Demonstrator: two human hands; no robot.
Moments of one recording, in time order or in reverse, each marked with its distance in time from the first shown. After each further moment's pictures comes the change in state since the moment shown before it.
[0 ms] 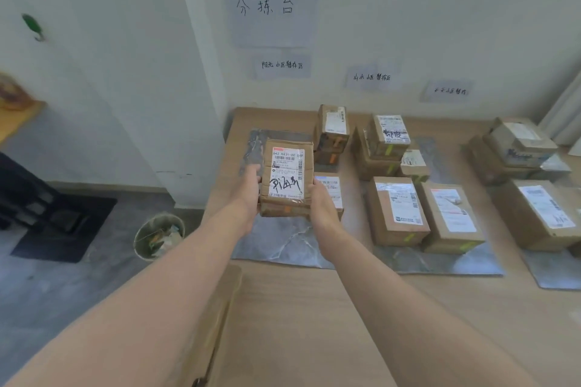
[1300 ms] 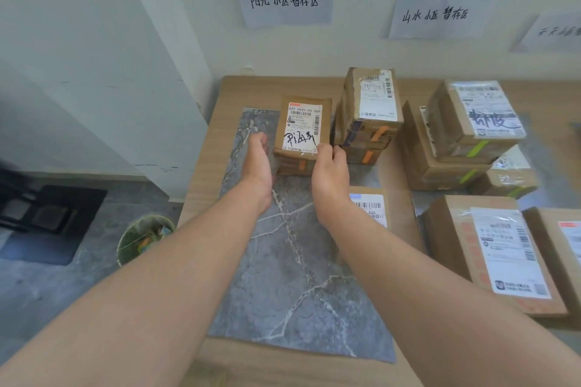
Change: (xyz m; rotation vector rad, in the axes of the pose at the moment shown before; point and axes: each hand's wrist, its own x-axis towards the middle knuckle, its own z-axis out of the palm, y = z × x) left_hand 0.269 -0.025 0.069 -0.043 0.087 0.030; right_hand 0.268 0.005 0.043 0.170 0.210 -0.018
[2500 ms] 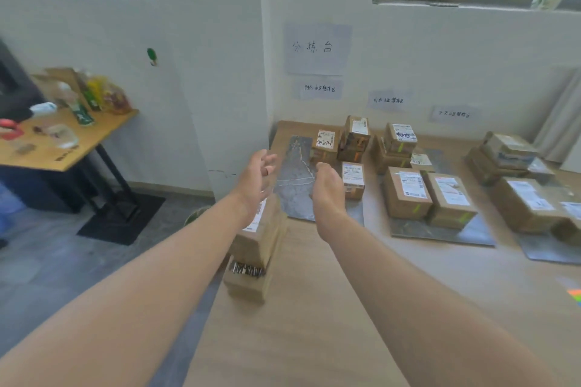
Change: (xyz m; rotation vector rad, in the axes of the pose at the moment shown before) left_hand -0.500 0.008 -0.247 0.075 -0.190 0.265; right_hand -0.522 -0.004 -0.099 0.065 -0.123 -0.174
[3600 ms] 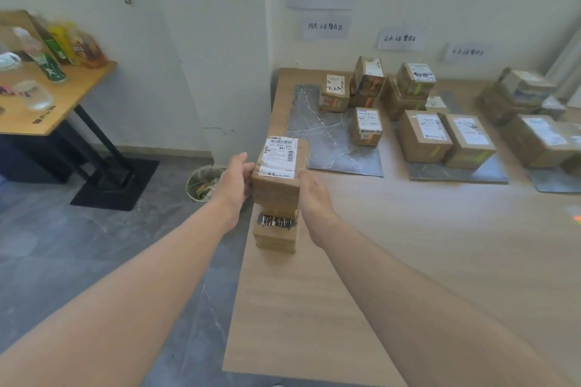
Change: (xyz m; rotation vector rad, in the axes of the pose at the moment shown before) left_hand -0.003 -0.098 -0.120 0.001 0.117 -0.174; right_hand -0.048 0.123 0.077 -0.178 -0.097 0.125
